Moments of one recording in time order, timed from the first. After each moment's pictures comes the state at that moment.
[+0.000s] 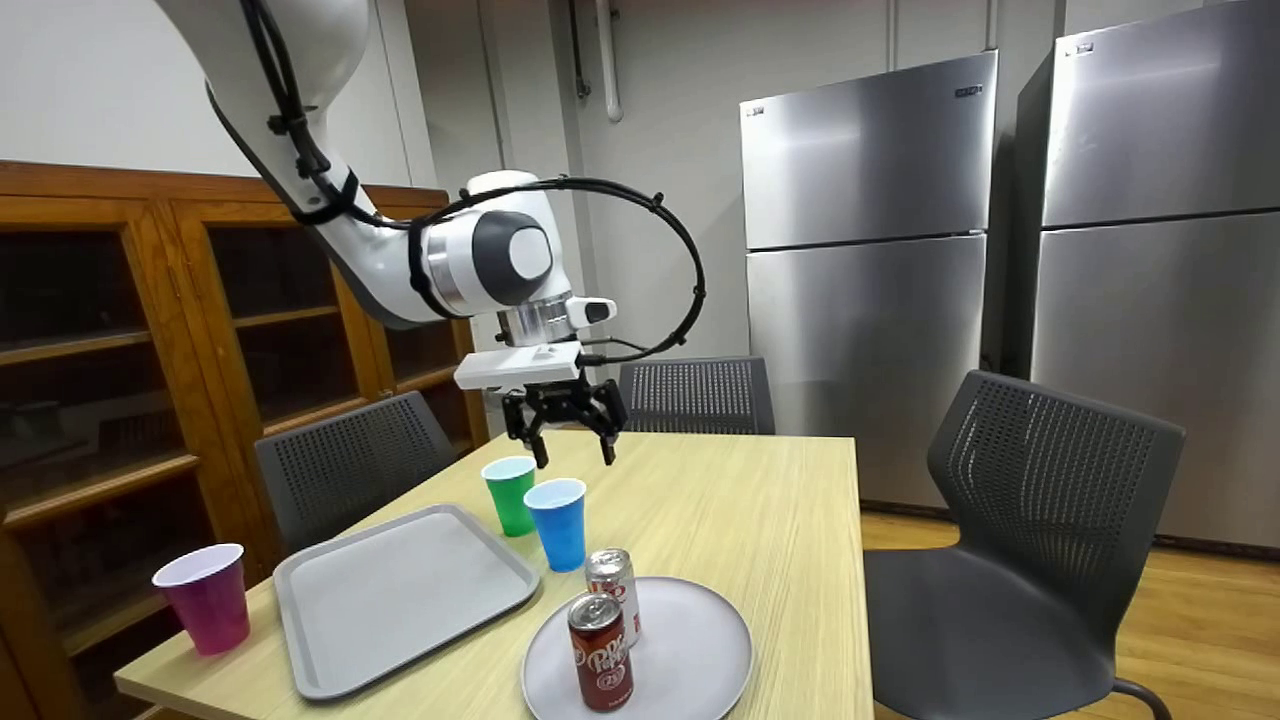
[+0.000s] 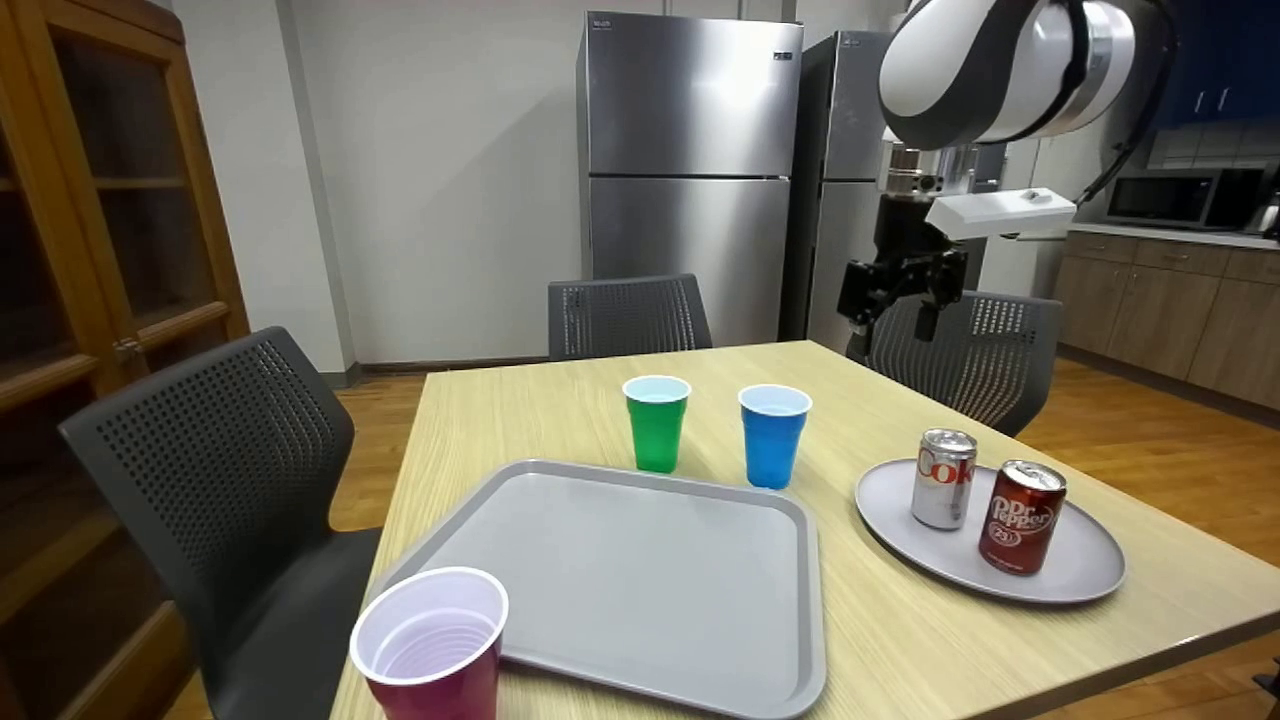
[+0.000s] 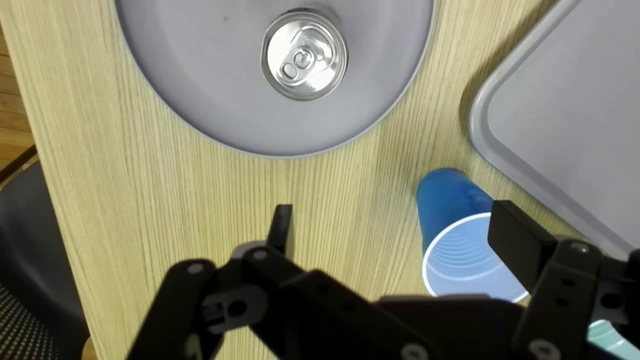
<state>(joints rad) -0.01 0.11 -0.06 -2.32 -0.11 2.55 -0.09</state>
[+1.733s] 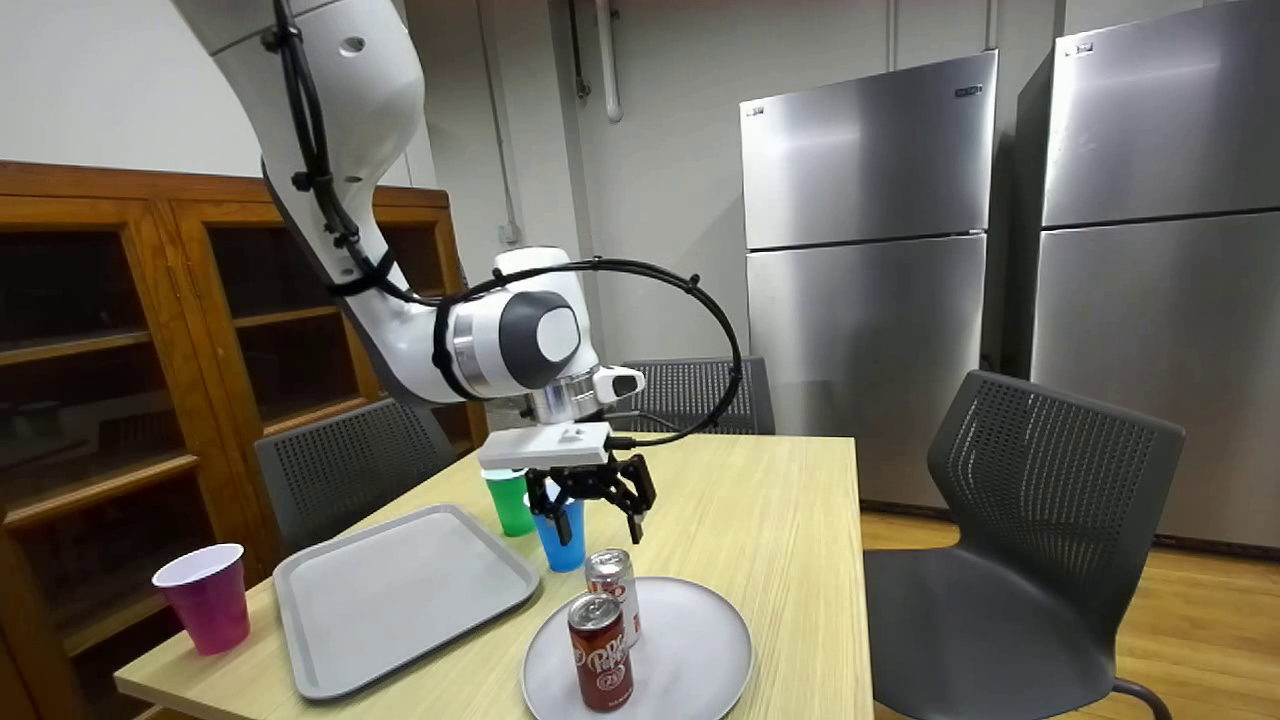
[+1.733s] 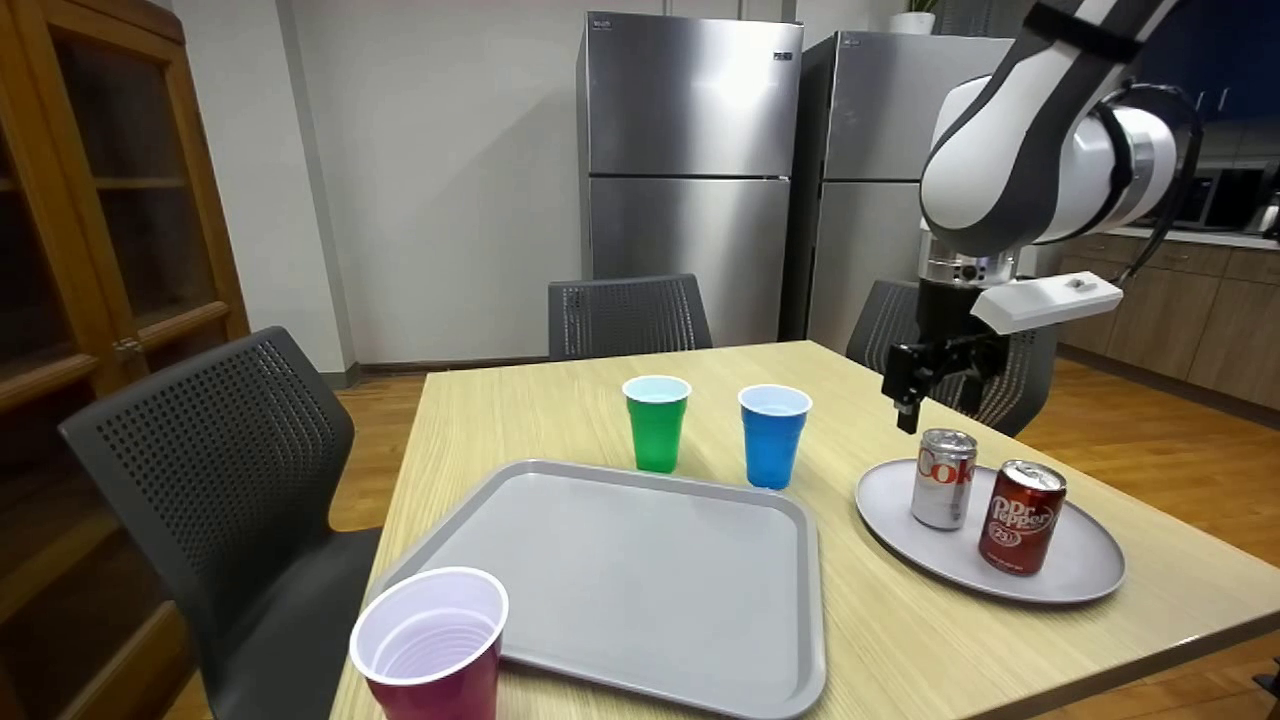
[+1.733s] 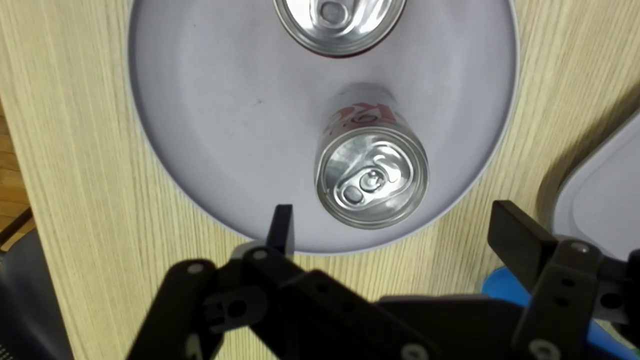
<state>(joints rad) -0.04 0.22 -0.12 -2.42 -0.17 2.70 -0.10</state>
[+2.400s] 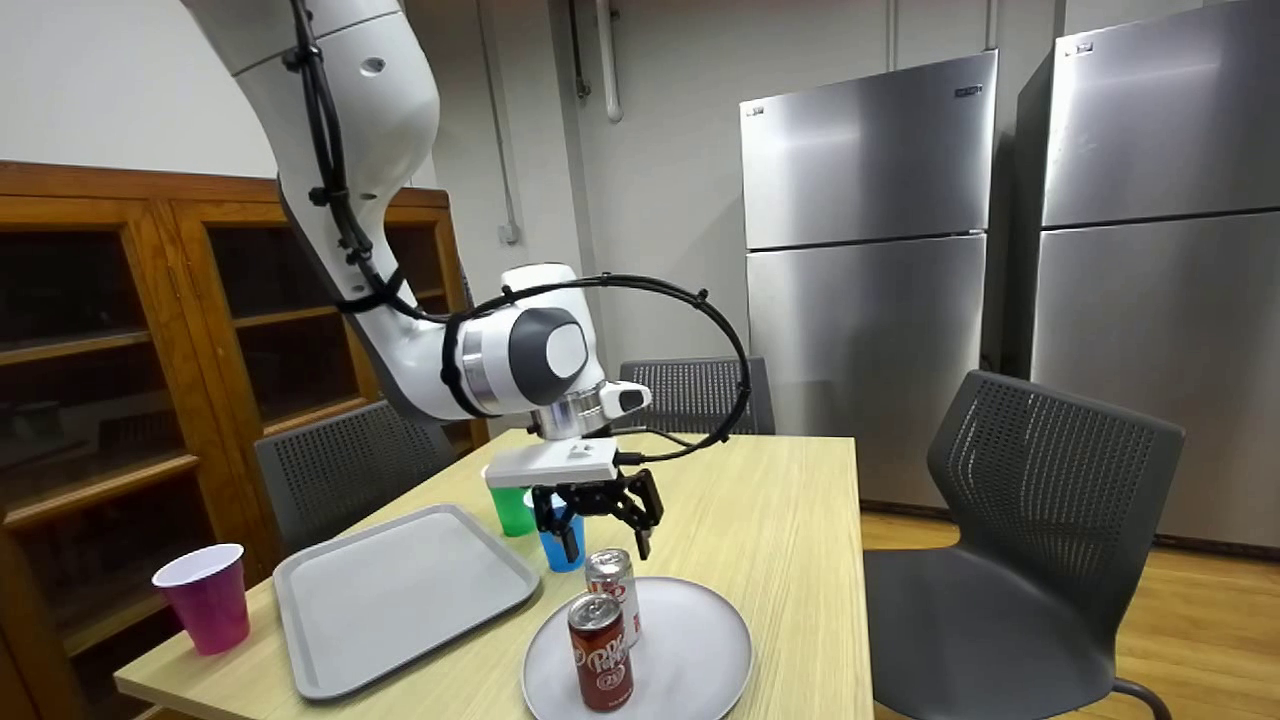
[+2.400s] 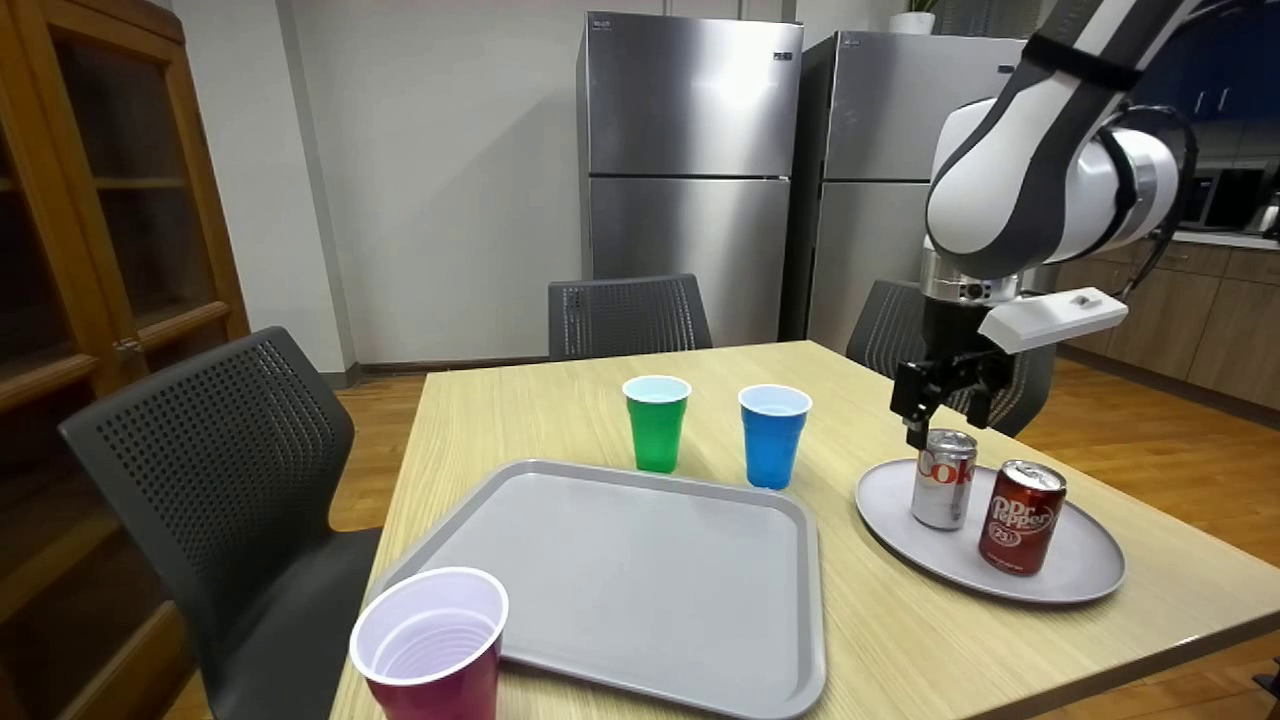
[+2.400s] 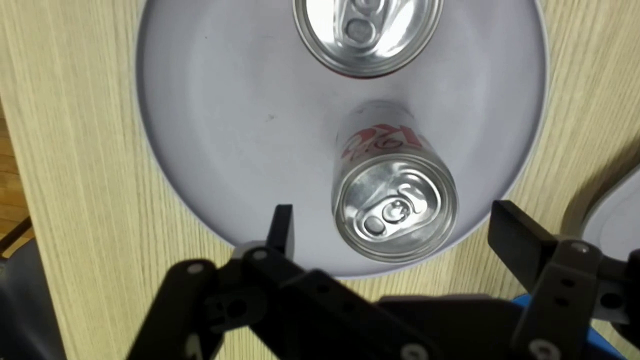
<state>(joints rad) -0.04 0.26 -0.13 -2.42 -0.20 2.72 -0.09</state>
